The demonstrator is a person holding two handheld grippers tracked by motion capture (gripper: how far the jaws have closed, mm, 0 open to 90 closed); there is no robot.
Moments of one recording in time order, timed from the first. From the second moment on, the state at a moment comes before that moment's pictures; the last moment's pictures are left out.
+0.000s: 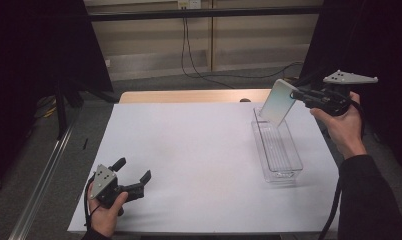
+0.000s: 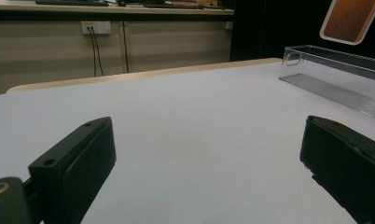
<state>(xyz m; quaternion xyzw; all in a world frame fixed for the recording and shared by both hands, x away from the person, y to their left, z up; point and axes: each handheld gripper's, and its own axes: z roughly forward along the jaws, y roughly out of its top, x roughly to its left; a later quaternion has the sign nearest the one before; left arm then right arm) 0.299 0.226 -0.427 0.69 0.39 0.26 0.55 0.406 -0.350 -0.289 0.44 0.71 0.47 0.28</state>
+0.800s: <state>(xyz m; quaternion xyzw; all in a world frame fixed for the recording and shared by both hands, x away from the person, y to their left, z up) 0.300 0.227 -0.428 0.68 0.40 0.27 0.55 0.438 -0.356 -0.311 0.40 0.75 0.45 0.28</state>
